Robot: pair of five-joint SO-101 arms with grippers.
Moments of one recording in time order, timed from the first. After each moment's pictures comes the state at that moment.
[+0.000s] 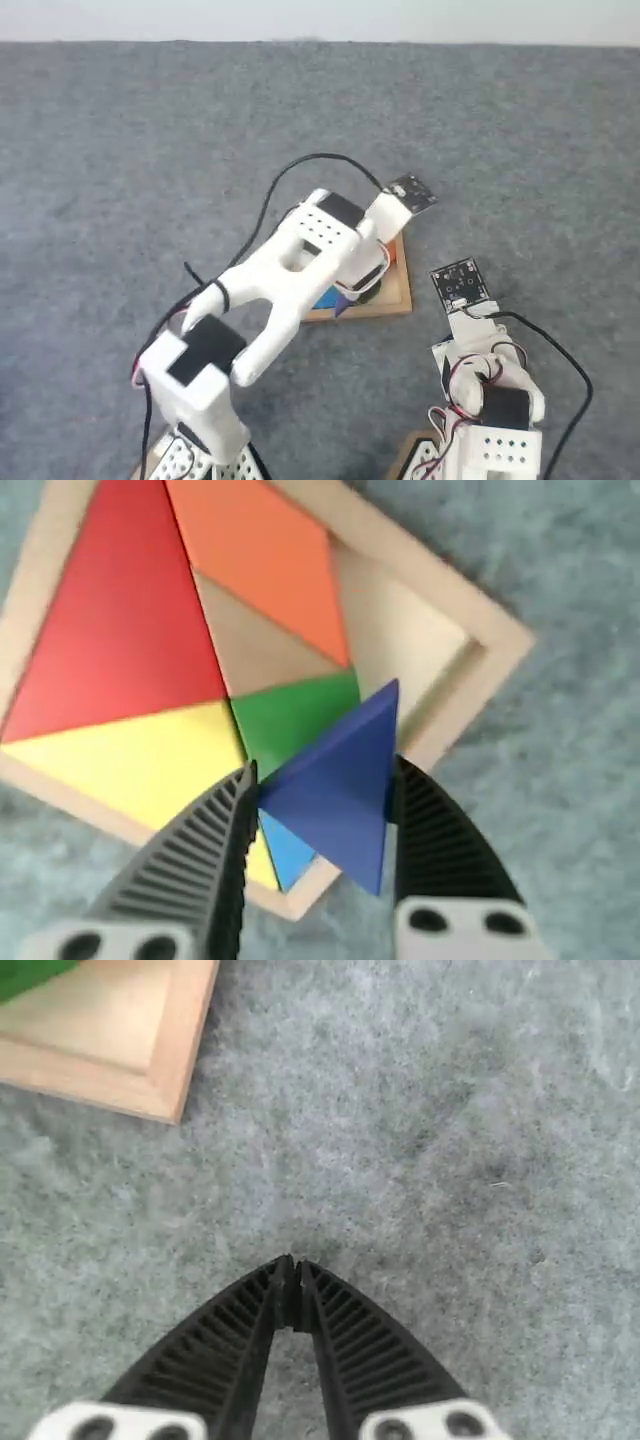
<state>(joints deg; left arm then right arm) 29.6 14.3 13.1 73.0 -9.3 1.9 -102.9 95.5 75.3 24.2</state>
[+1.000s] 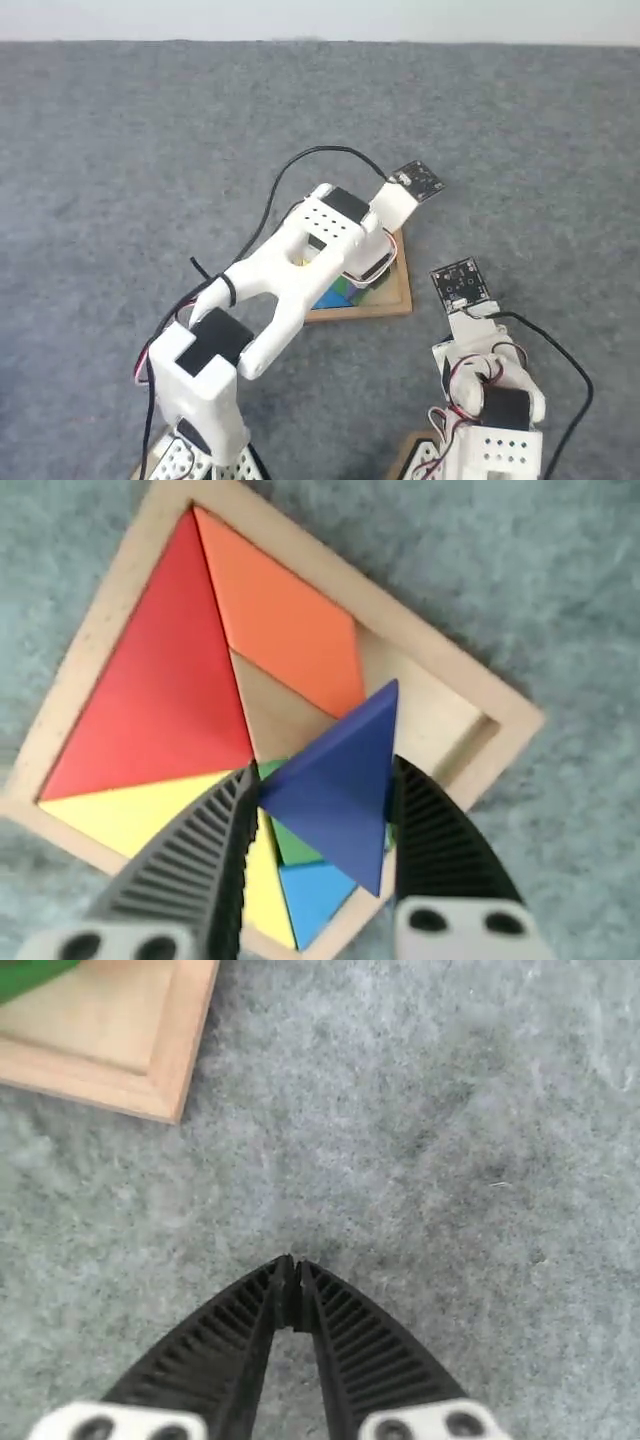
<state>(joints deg) 29.5 17.4 9.5 68.1 -8.7 1.9 -102.9 95.5 75.3 24.2</state>
